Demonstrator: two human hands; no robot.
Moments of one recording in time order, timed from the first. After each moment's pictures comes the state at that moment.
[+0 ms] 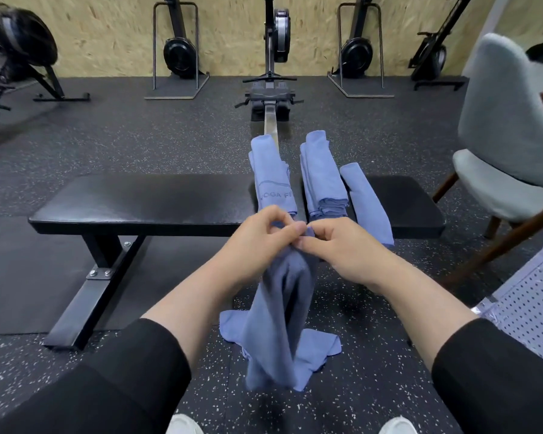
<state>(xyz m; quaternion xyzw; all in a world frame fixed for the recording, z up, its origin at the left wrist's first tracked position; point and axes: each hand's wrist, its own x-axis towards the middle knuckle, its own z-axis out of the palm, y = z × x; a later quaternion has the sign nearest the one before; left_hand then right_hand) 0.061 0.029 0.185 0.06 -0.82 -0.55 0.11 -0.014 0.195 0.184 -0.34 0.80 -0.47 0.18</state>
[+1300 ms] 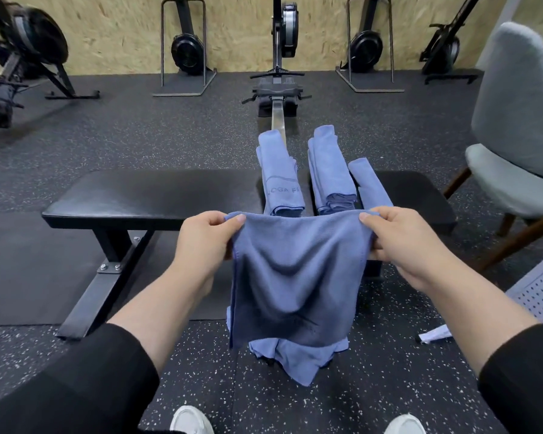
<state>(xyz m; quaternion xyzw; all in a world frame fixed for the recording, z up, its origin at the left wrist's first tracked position) 0.082 -0.024 0.159 0.27 -0.71 -0.61 0.23 -0.039 0.234 0.175 -0.12 0.77 -0.61 0.15</state>
